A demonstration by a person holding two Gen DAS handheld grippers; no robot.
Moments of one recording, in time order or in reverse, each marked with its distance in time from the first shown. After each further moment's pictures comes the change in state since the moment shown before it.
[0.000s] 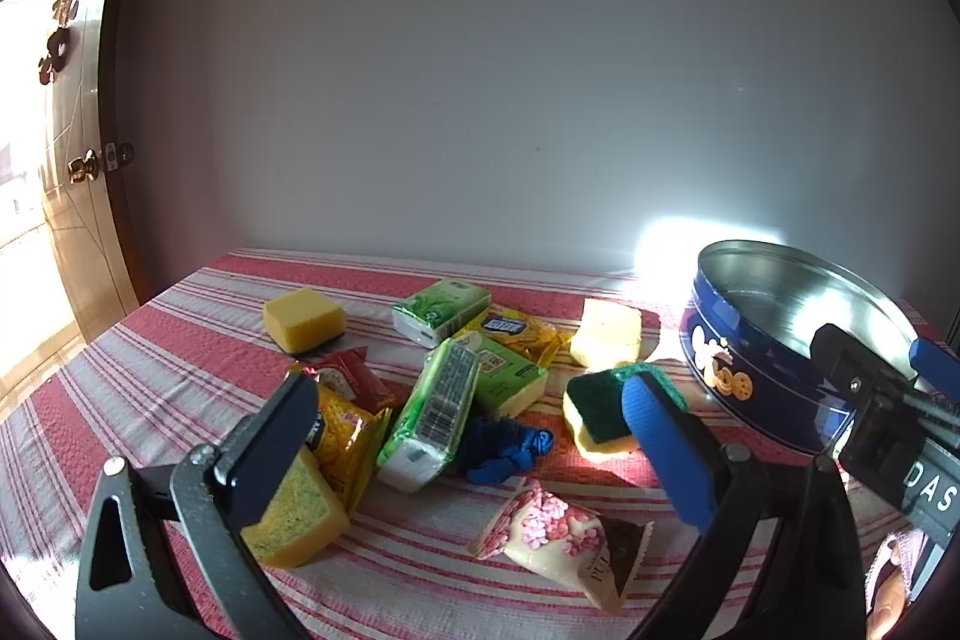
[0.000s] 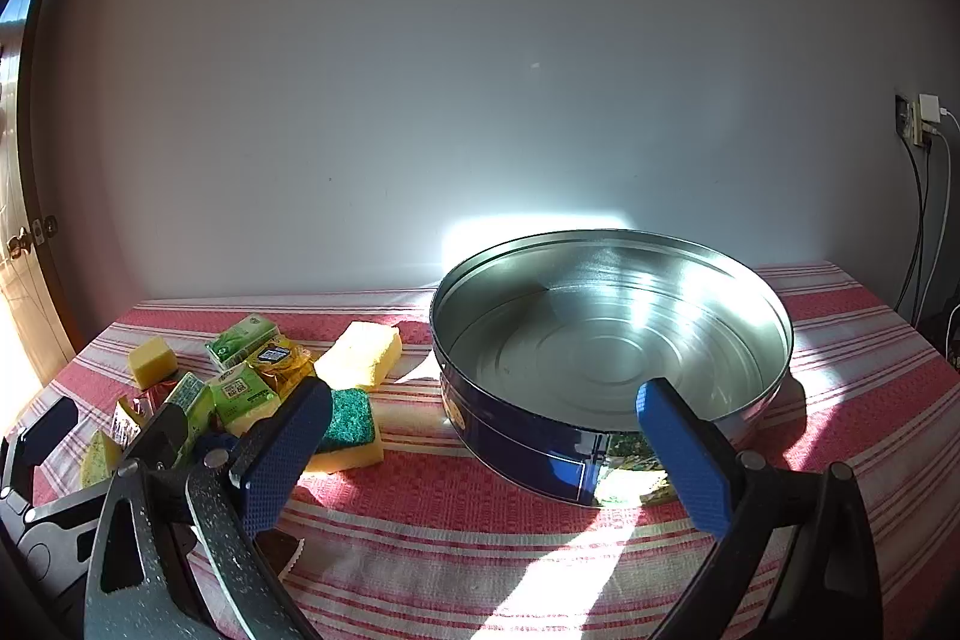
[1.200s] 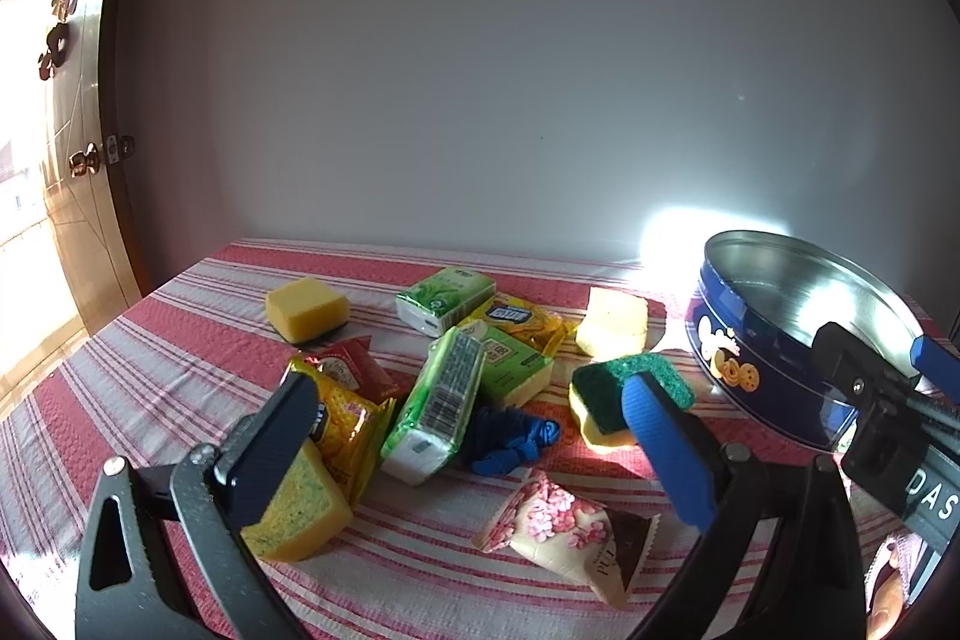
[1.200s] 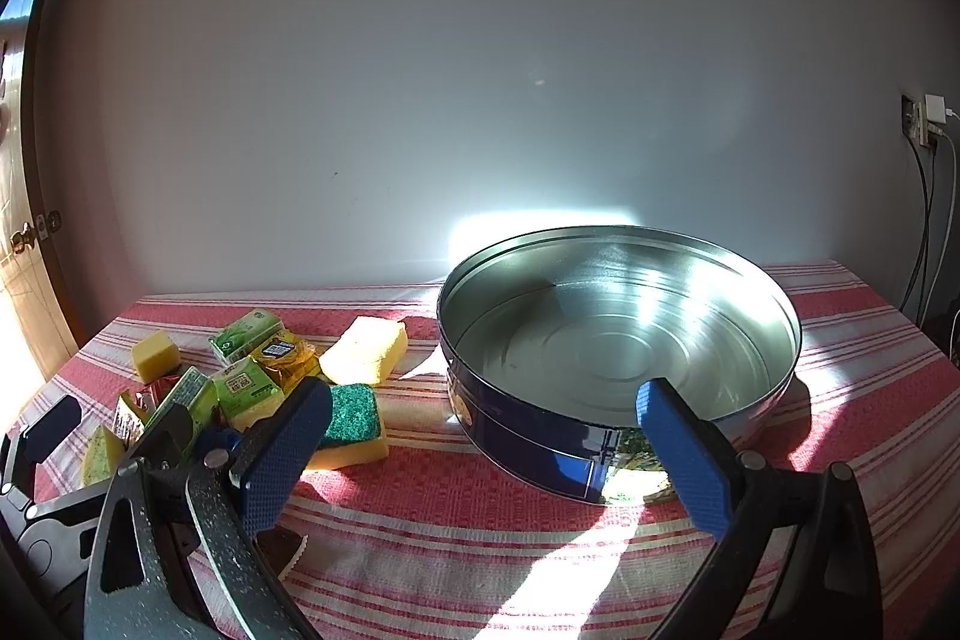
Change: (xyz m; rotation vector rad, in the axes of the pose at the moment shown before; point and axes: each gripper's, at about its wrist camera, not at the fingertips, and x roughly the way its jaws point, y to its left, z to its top) left arm 0.005 0.002 0.001 -0.004 0.036 0.012; right arm 0.000 0.004 -0.004 -0.009 0.000 0.011
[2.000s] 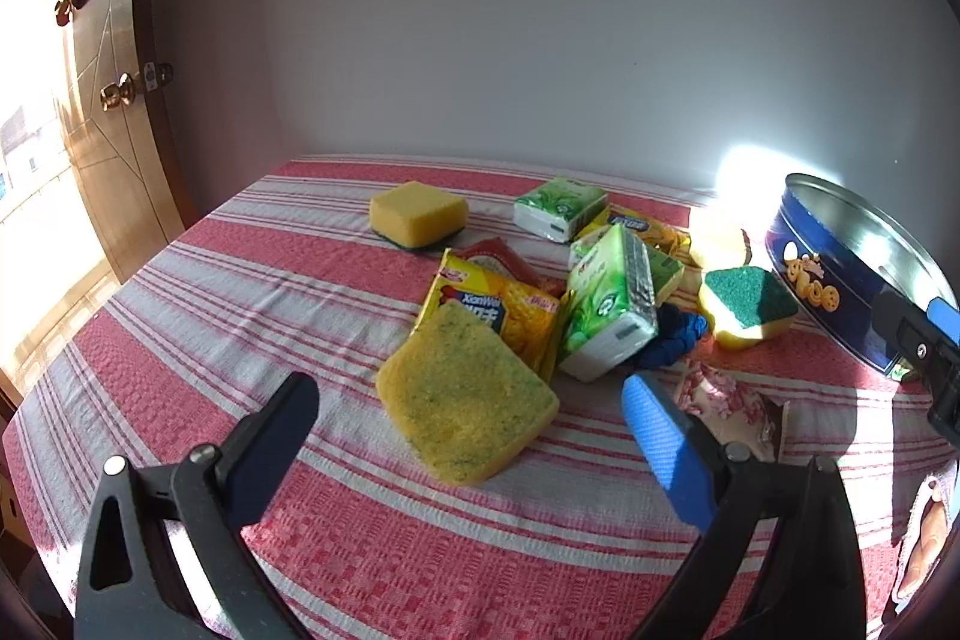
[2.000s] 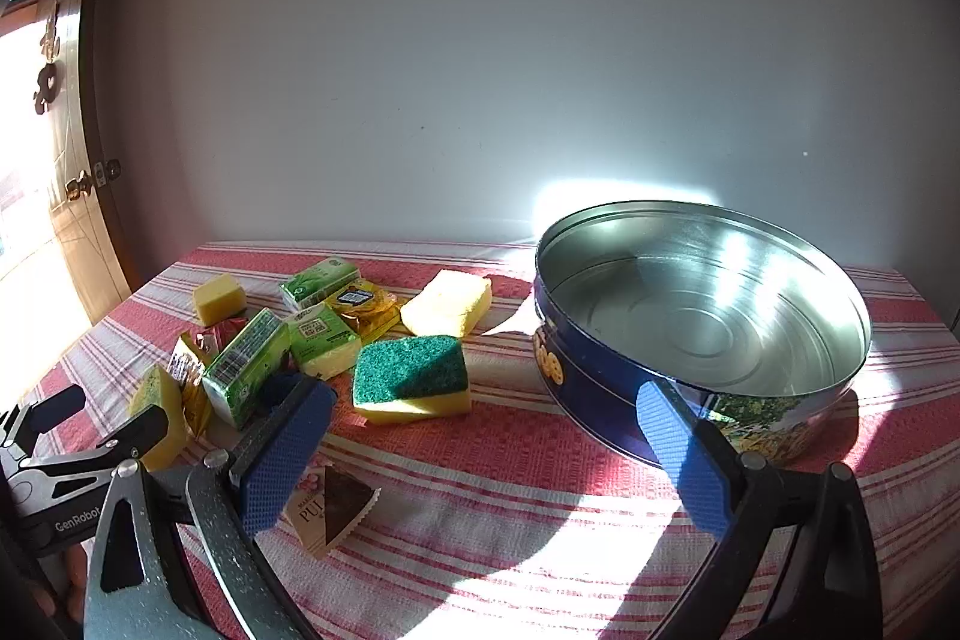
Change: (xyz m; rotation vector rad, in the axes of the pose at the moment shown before) left arm -0.001 0.087 -0.022 -0.033 0.199 0.057; right arm -0.001 0.028 -0.013 -0.097 0.085 0.163
